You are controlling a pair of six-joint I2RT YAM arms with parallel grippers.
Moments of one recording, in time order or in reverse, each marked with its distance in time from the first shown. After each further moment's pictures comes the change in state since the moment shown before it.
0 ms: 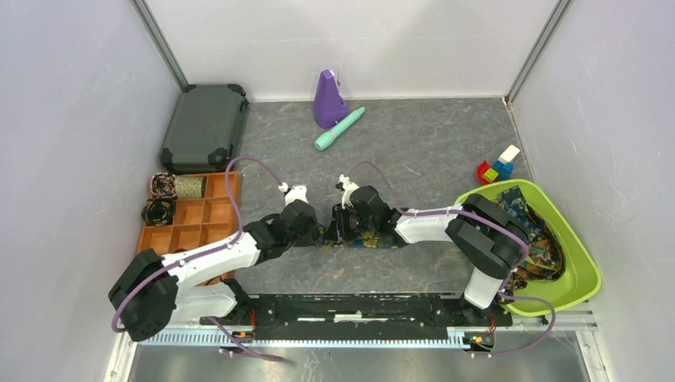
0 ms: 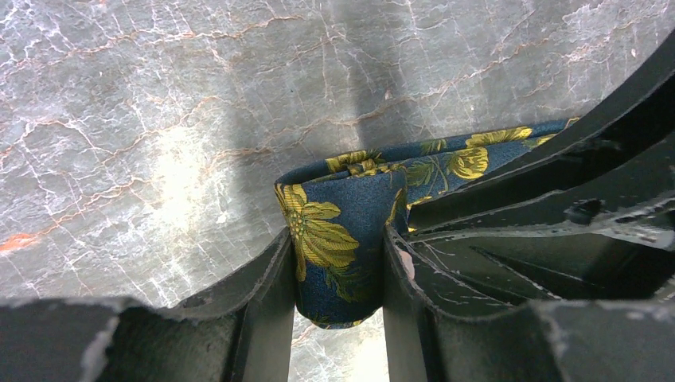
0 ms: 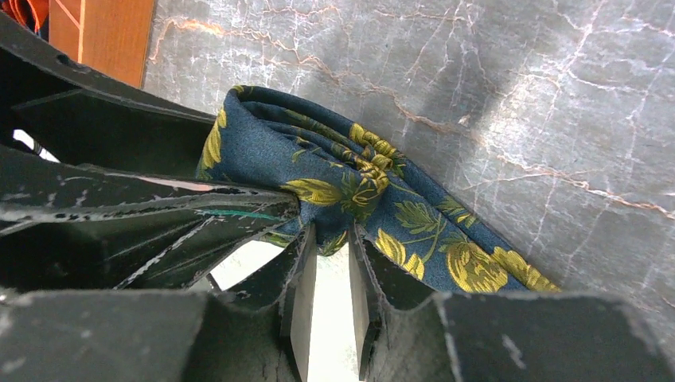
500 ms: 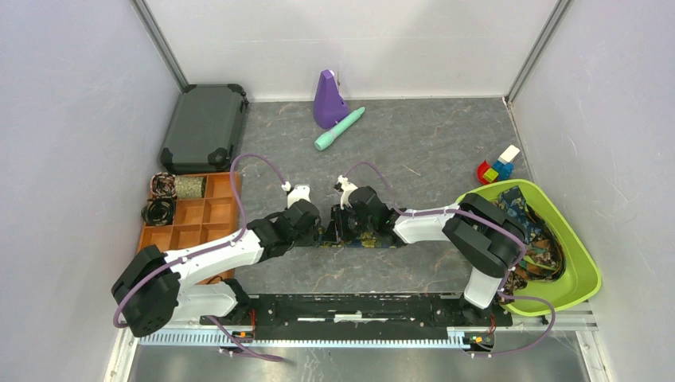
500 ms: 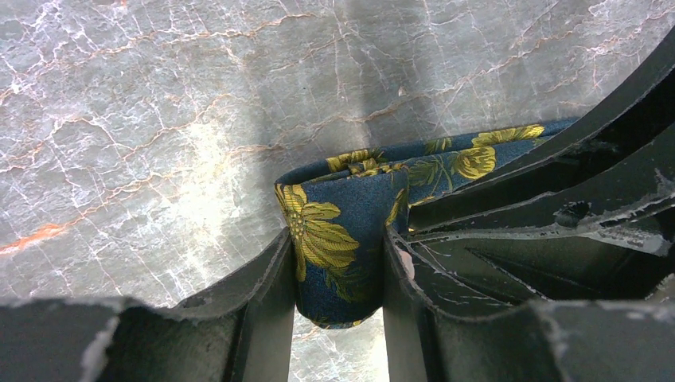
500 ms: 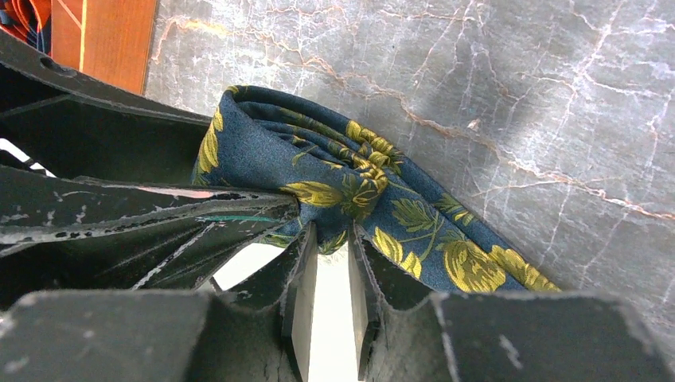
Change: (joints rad) left arm -0.029 0.031 0.044 -0.069 -0.049 0.008; right arm 0.010 0.032 0.006 0.026 -0.004 0.016
